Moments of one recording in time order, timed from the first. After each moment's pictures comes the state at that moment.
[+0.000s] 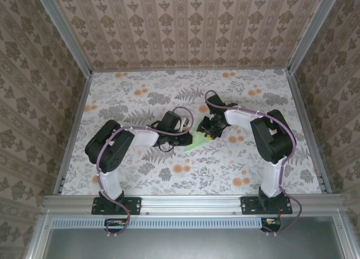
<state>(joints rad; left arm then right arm) -0.72 1.84 0.88 0.08 0.45 -0.60 0.43 1.95 1.20 -0.54 -0.31 0.87</state>
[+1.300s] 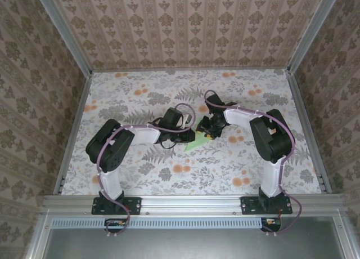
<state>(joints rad) -0.73 1.86 0.95 0.05 0.47 -0.59 0.43 1.96 1.22 -0.56 -0.31 0.87</state>
